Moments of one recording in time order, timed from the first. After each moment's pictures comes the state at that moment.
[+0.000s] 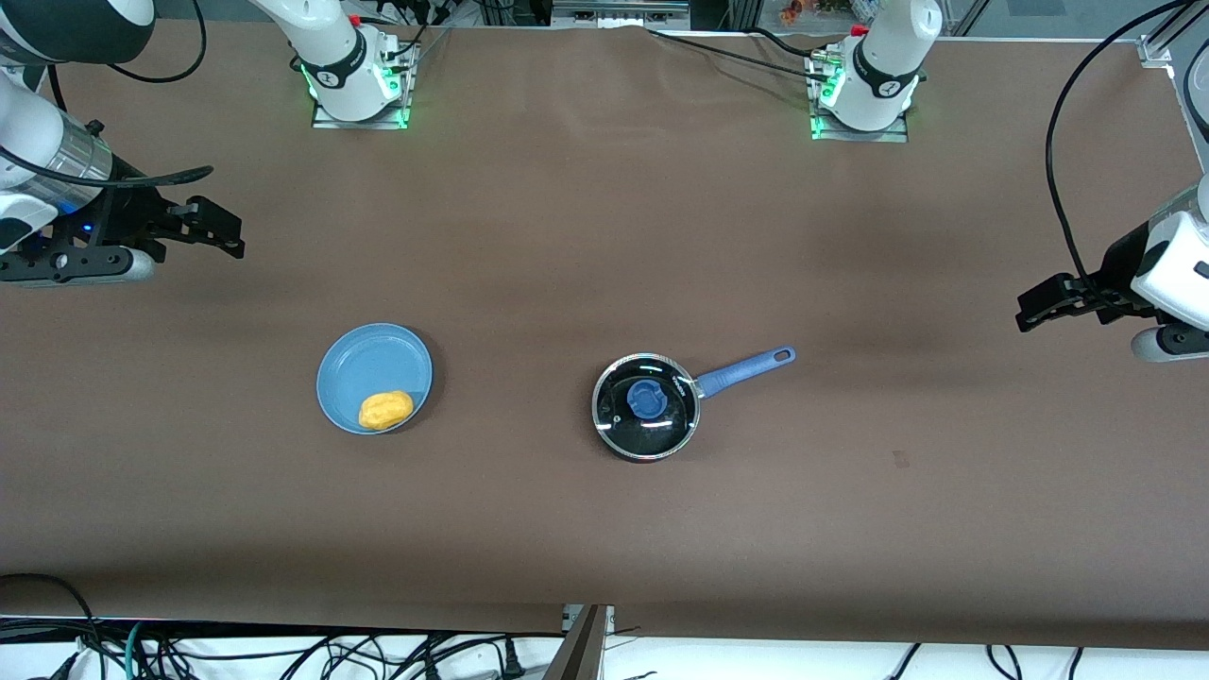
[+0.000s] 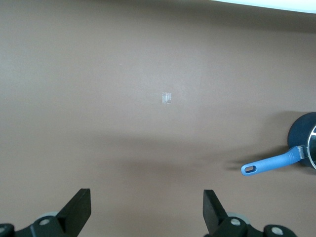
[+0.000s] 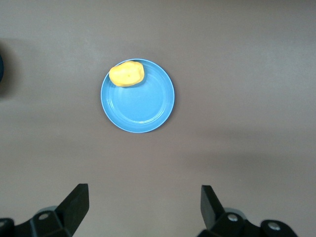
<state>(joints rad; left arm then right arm) 0.06 0.20 -0.08 -1.47 0.03 1.69 -0.15 0.11 0.06 0.00 -1.62 0.02 1.64 0.04</state>
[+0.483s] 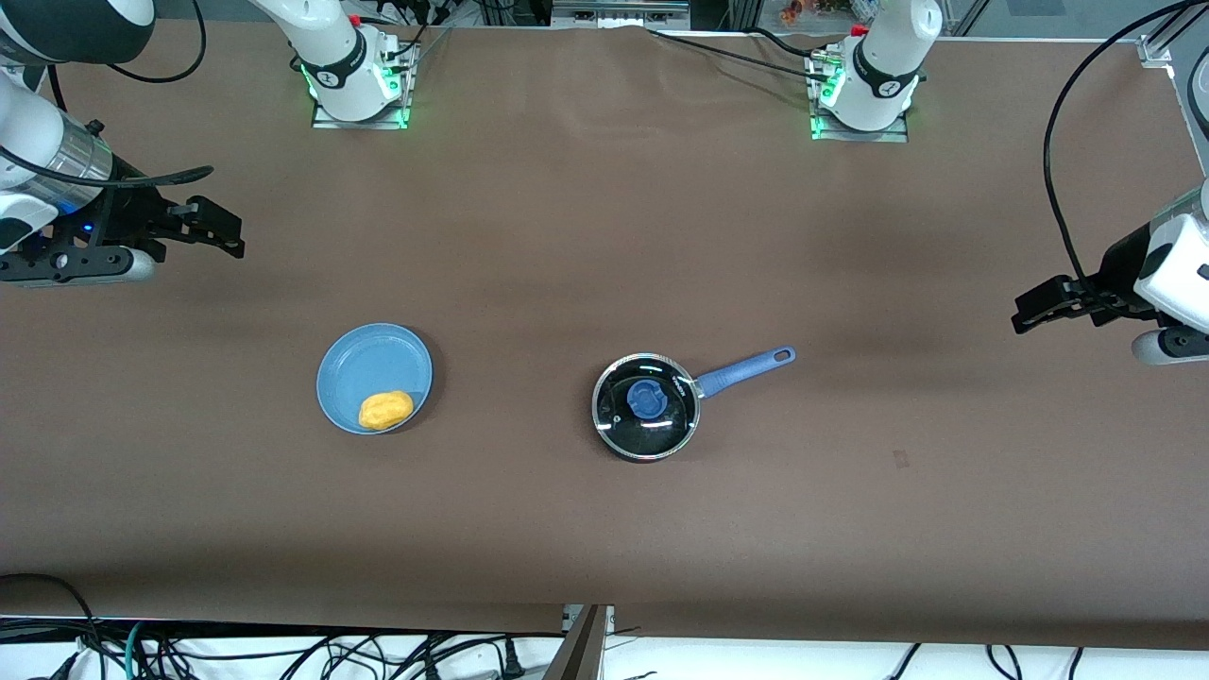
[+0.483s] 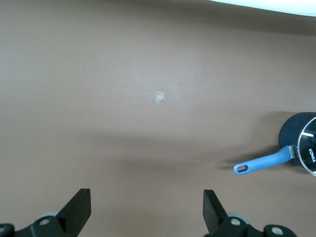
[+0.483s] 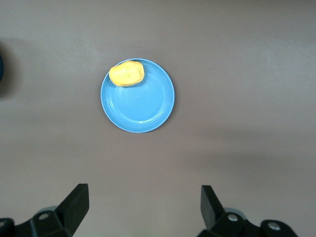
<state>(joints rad) 0.07 0.21 -0.08 -1.46 -0.01 1.69 -0.15 0.11 0.06 0.00 -1.62 0.02 1.64 0.04</state>
